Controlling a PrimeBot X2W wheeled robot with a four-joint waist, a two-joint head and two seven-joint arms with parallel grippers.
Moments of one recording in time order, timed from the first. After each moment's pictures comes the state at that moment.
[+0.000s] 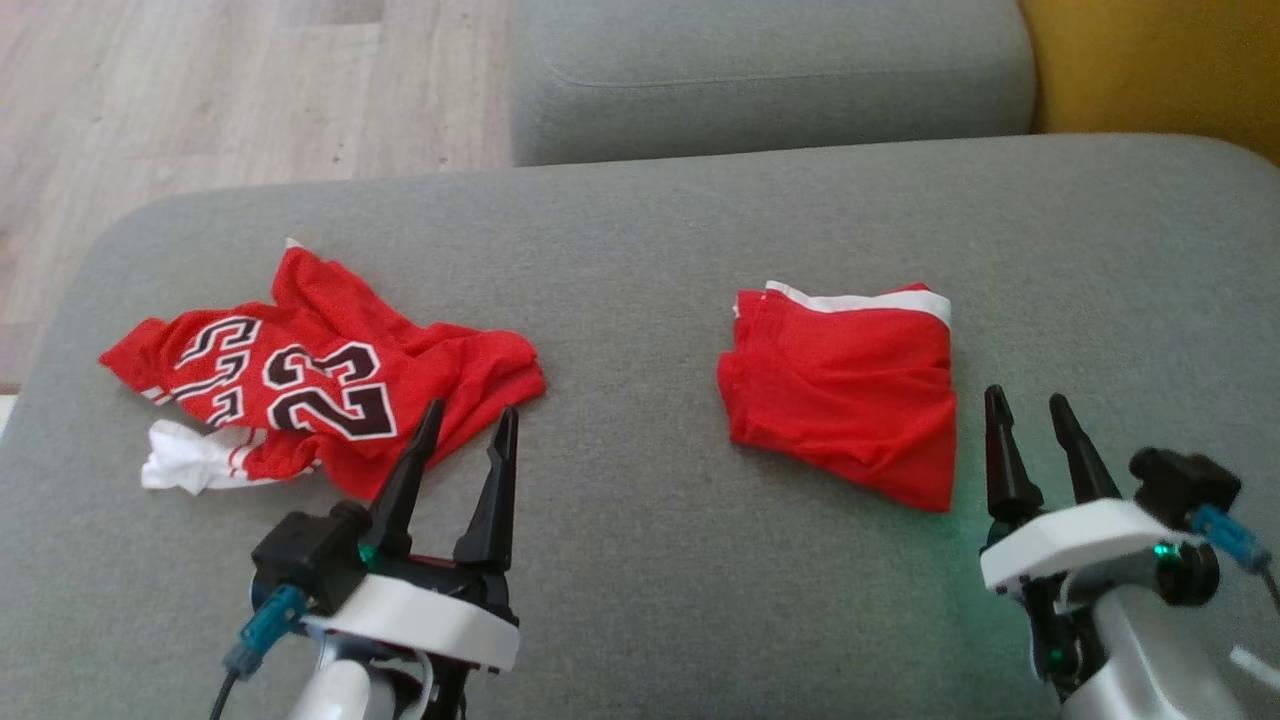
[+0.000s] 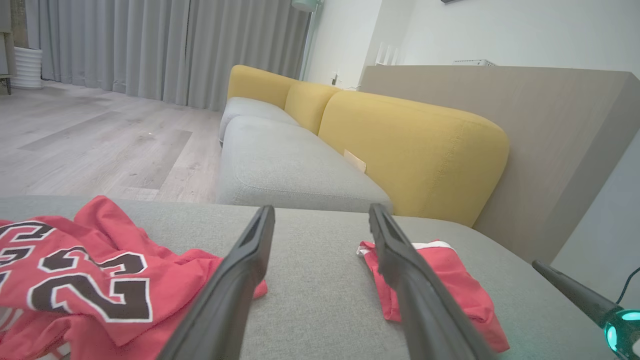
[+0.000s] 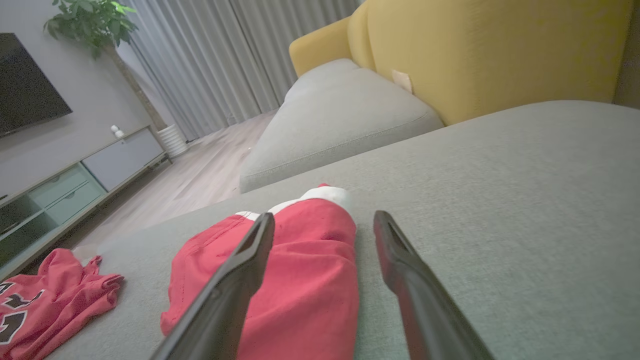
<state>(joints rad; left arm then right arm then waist) 0.00 0.05 -0.30 0.06 -0.32 -0.05 -0.25 -0.23 -0.12 0.10 0.61 0.46 0.13 -0.25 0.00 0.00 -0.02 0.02</state>
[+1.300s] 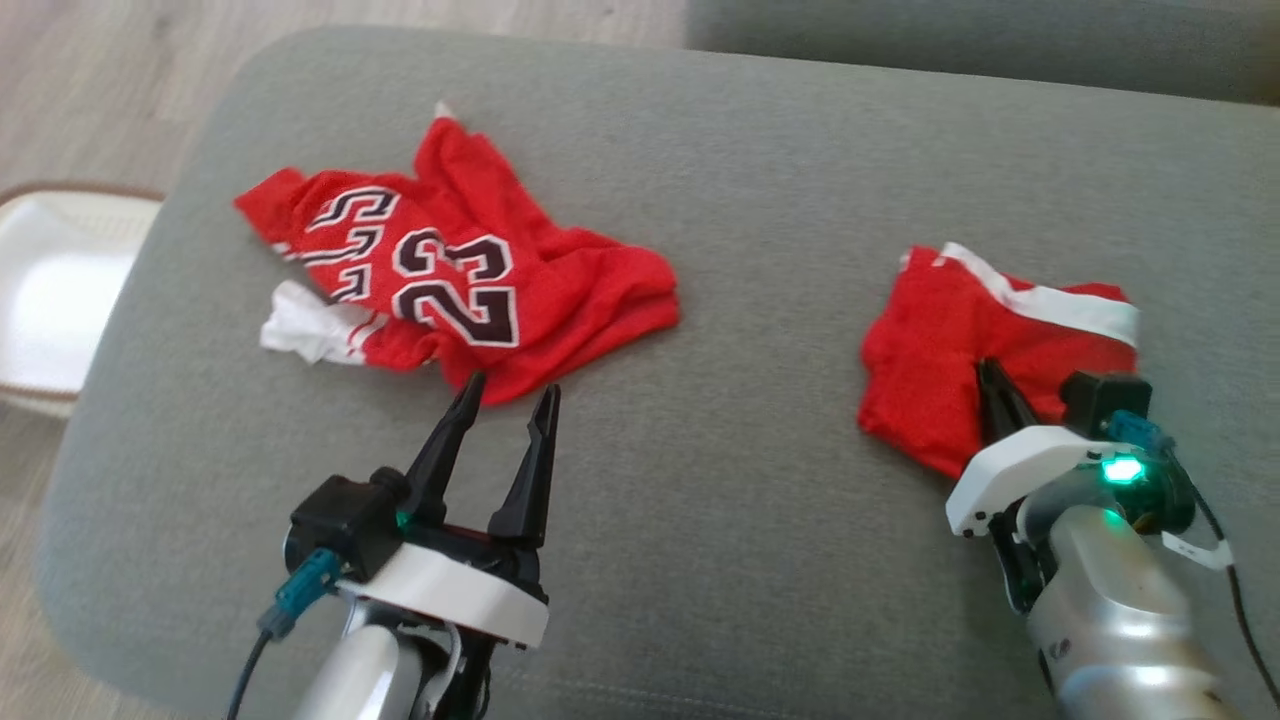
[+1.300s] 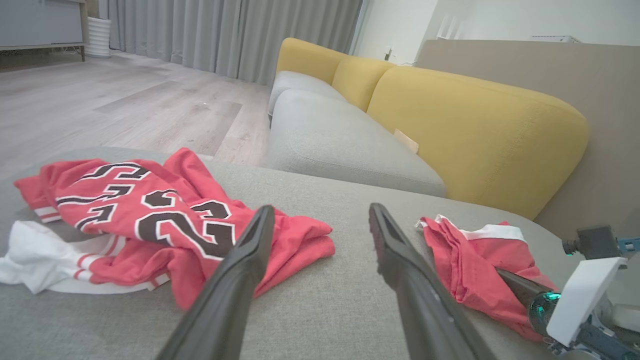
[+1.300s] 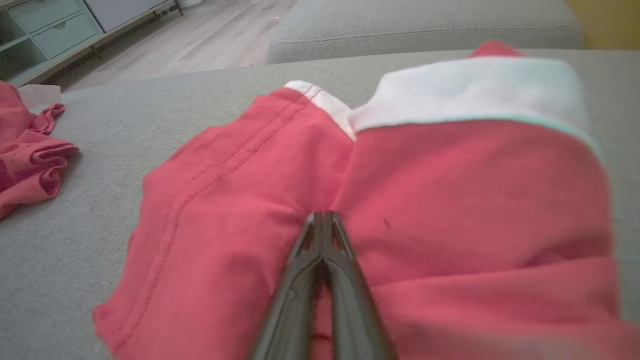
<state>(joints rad) -0.08 0.05 -0.36 0.10 -0.32 -0.07 -0.25 -0.53 -0.06 -0.07 1.06 0.05 0.13 -0.24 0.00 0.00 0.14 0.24</state>
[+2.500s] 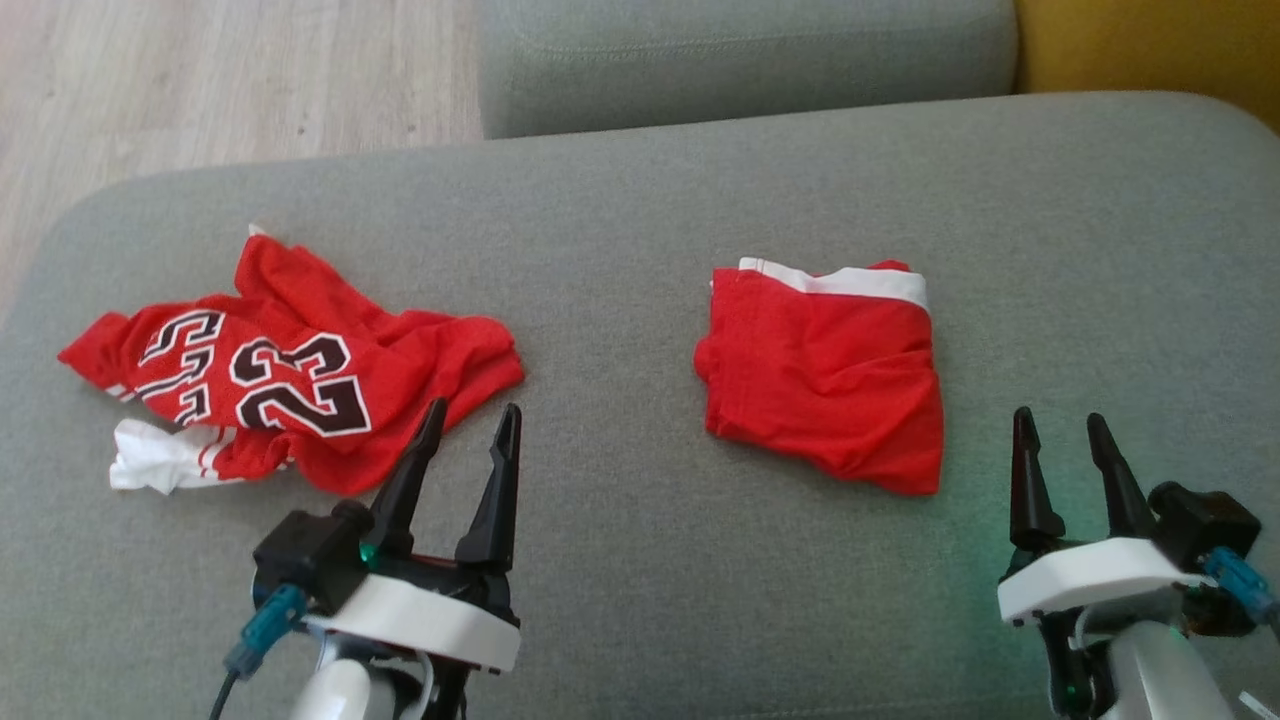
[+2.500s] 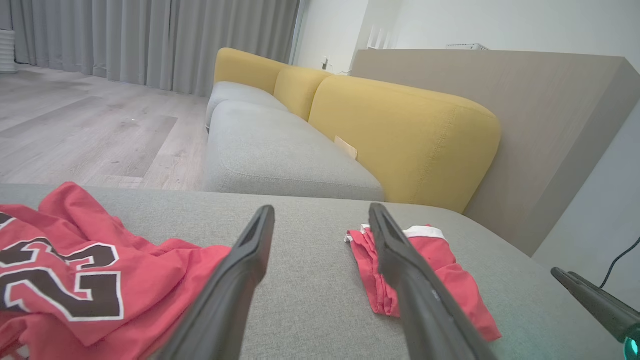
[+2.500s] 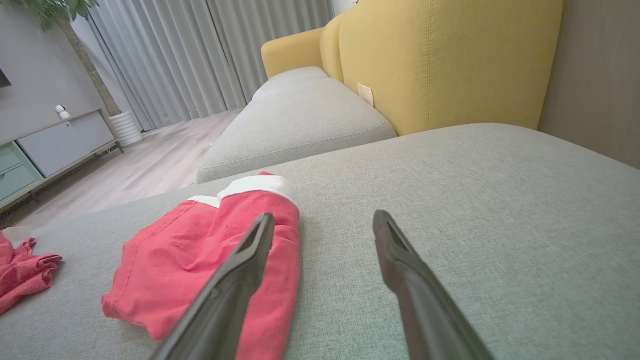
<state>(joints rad) 0.00 0.05 -0.30 0.06 -0.32 -0.06 -0.25 -0.12 -0.05 -0.07 0.46 0.20 0.13 -0.25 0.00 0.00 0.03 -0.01</state>
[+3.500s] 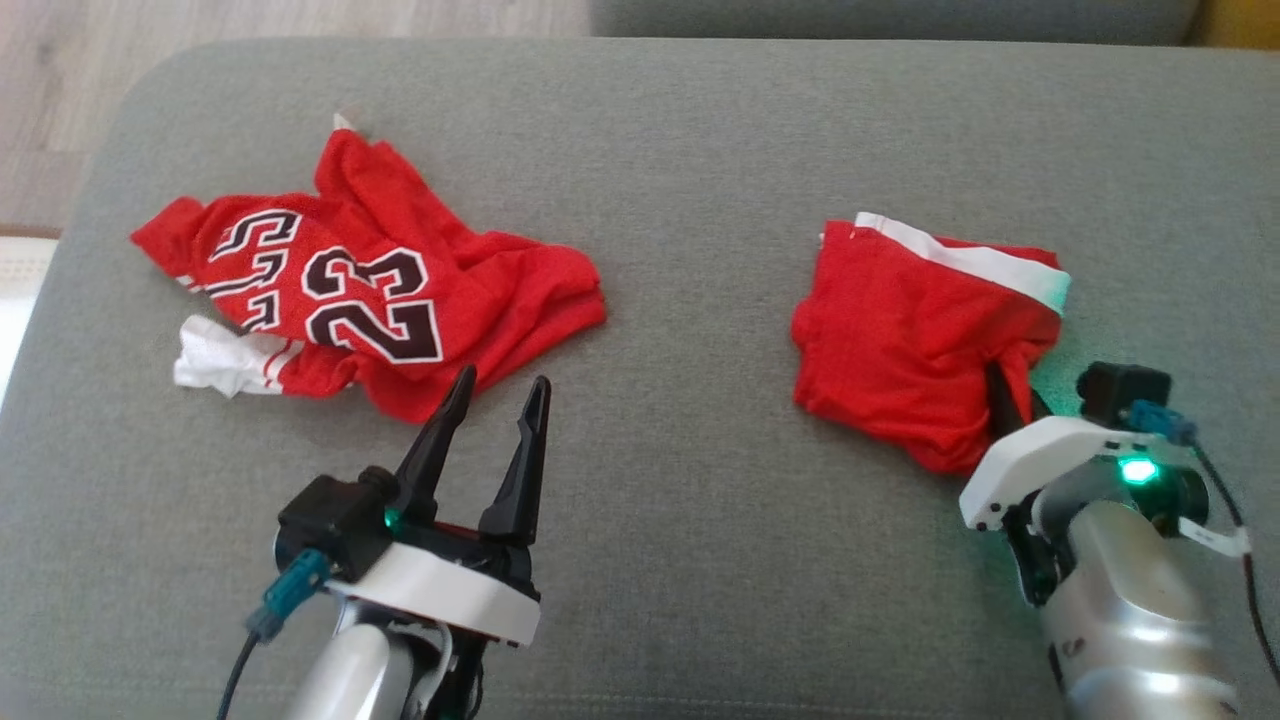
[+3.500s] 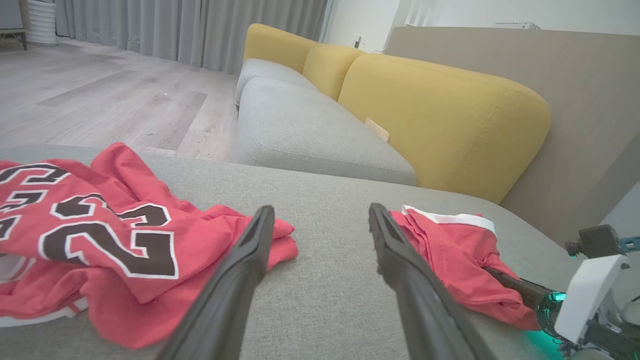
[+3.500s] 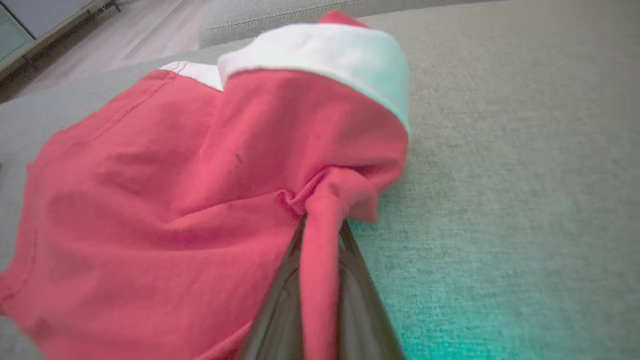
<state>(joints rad) -0.07 0.05 -0.34 0.09 -0.32 -0.08 -0.25 -0.49 -0.06 -0.10 0.96 0.08 0.13 -0.11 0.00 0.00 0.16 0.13</state>
